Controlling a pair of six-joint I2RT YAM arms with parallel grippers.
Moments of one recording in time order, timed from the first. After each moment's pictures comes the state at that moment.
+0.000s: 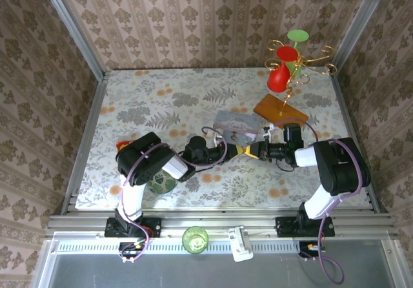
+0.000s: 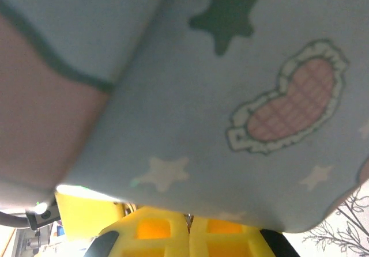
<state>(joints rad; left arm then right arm) -0.88 1.99 0.66 1.18 0.52 -1.24 0.07 1.65 0.48 0.41 -1.09 0.63</state>
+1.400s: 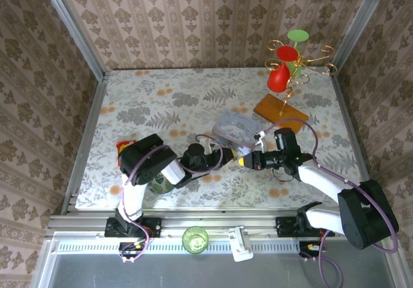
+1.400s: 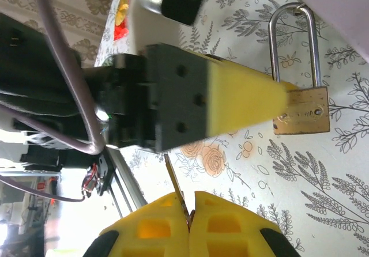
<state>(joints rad) -0.89 1.96 0.55 1.13 0.33 -1.21 0.31 1.19 0.45 -0.02 -0.81 0.42</state>
